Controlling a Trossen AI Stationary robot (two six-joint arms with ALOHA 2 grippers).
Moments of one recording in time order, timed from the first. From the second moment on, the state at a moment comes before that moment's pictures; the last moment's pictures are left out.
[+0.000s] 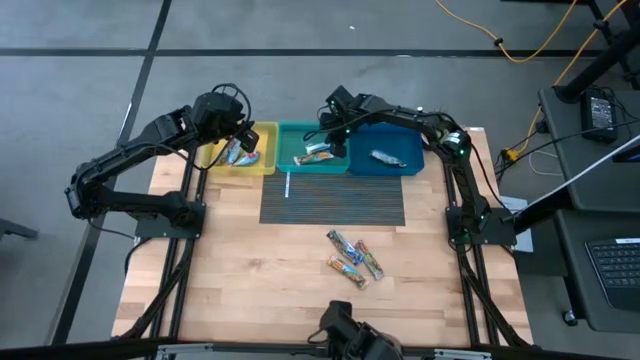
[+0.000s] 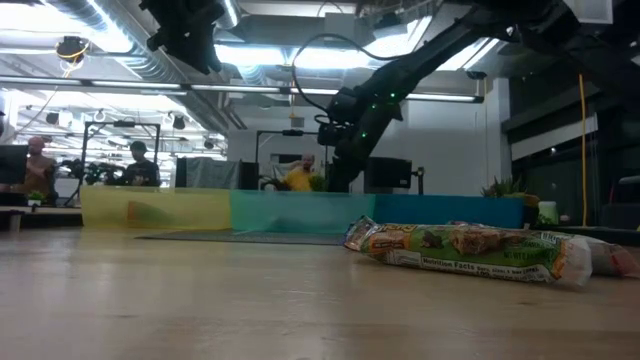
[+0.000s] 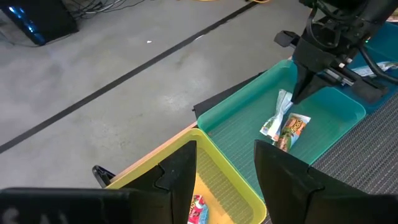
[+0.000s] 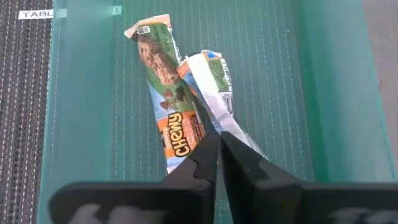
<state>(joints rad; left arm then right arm) 0.58 1.03 1.16 -0.78 -0.34 -0.18 -0.63 2.20 1.79 -0.66 -0.31 -0.50</state>
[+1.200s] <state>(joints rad) 0.57 1.03 1.16 -0.83 -0.24 -0.05 -0.17 1.63 1.78 -1.24 -0.16 0.03</state>
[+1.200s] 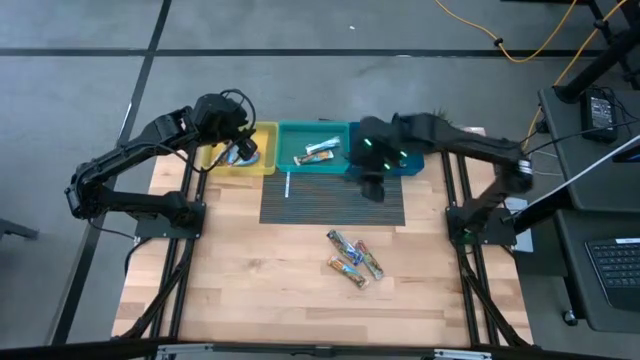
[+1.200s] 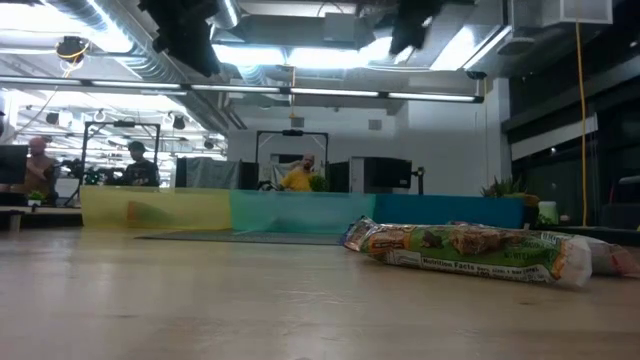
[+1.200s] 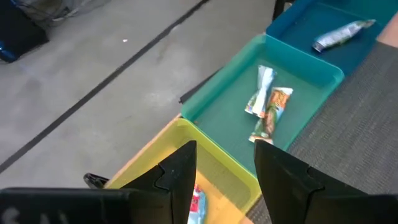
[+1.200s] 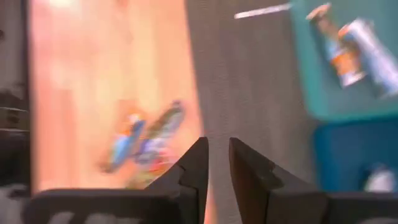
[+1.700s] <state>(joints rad) 0.58 1.03 1.16 -0.84 -0.18 0.06 0.23 1.51 1.53 -1.17 0.09 0.72</state>
